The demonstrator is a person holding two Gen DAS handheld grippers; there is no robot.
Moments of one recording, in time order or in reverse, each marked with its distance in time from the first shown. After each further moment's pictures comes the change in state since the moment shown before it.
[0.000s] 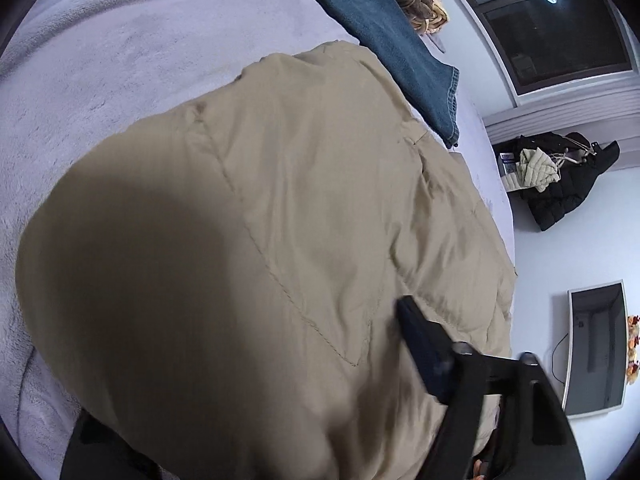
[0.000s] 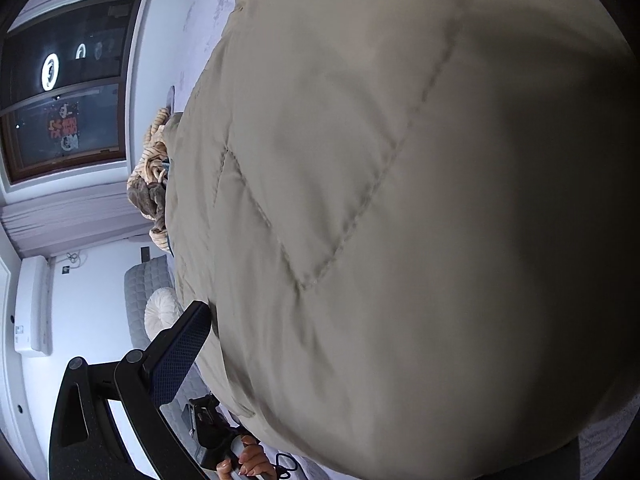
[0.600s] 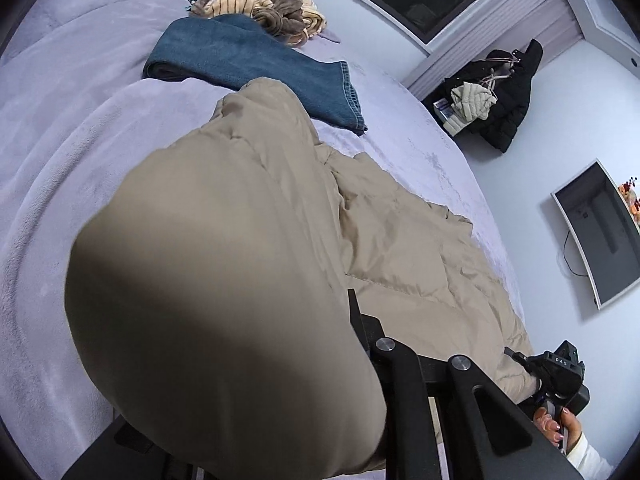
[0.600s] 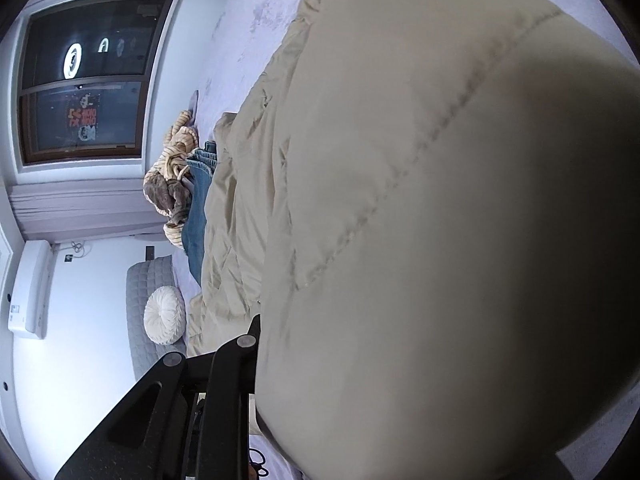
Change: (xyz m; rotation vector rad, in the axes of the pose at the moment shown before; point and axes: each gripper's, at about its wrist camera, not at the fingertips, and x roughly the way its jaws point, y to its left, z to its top) left arm -0.087 -0.045 -0.013 0.427 -0.045 -0.028; right arm -0.049 0.018 -0.047 -0.086 -0.076 0.003
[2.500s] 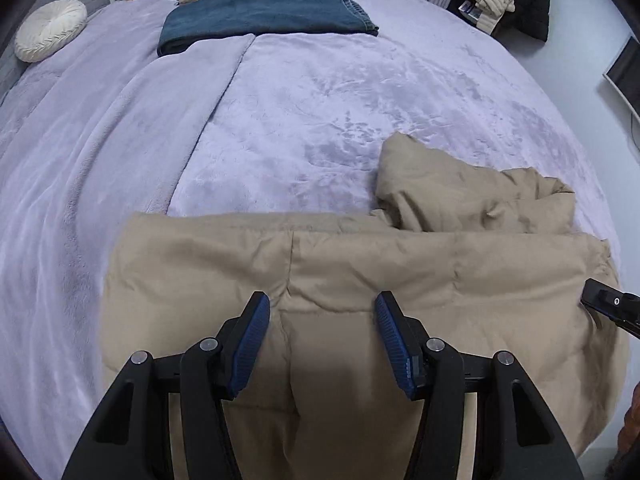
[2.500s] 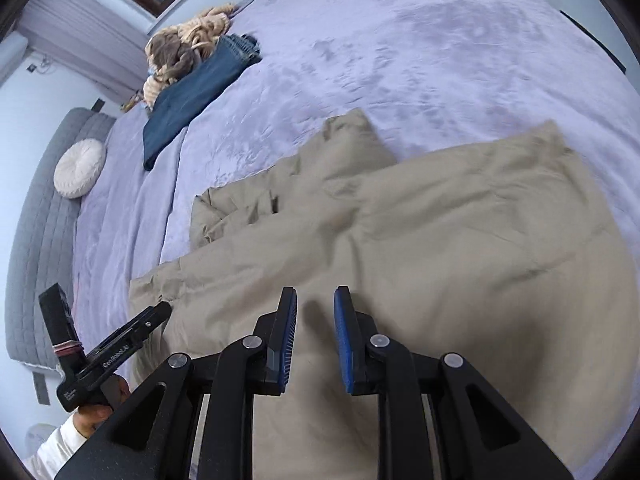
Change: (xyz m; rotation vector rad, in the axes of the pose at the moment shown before) left arm -0.011 -0.043 -0.098 0.233 0.211 0.366; right arm -0.012 0.072 -0.093 -0.585 0.102 -0.397
